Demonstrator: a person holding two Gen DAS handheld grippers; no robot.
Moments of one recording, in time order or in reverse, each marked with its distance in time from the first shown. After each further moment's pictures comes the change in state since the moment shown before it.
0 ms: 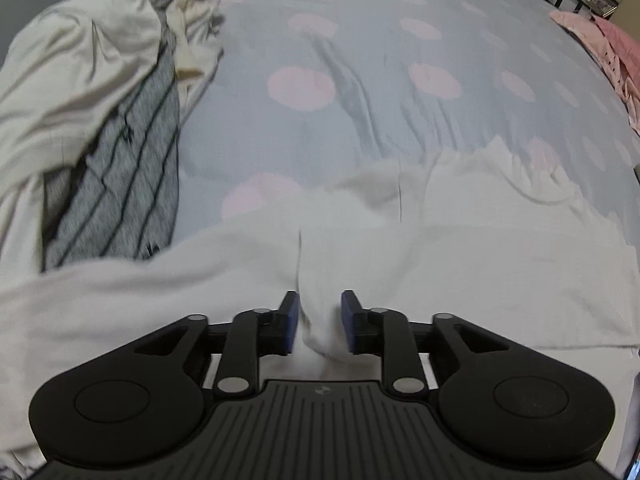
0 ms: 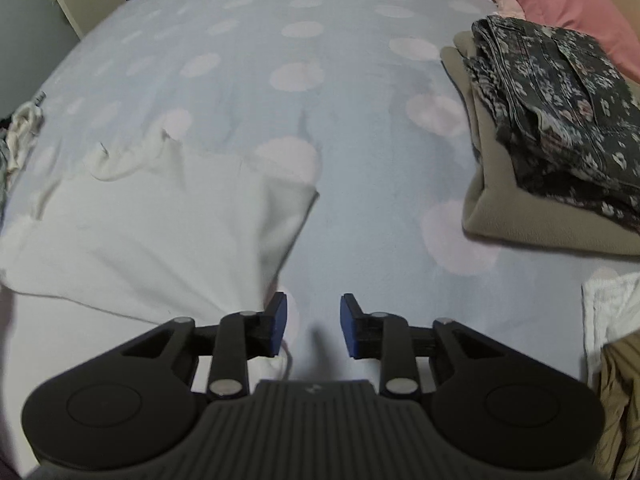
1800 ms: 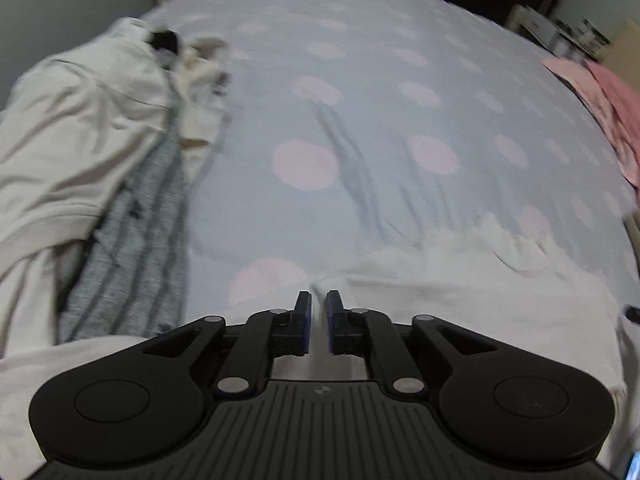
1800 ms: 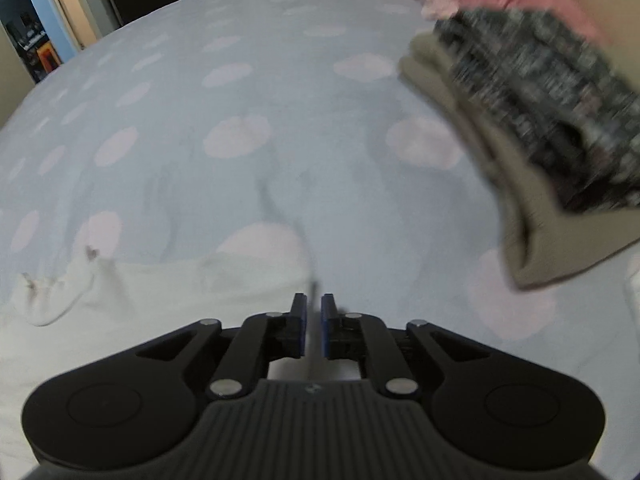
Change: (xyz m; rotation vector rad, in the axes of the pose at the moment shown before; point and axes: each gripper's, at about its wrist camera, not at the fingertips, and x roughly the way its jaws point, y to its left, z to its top) left arm -0.016 0.014 0.033 -0.048 -0.141 -0.013; right arm 0.070 0.036 0.050 0.268 -0.137 -0.187
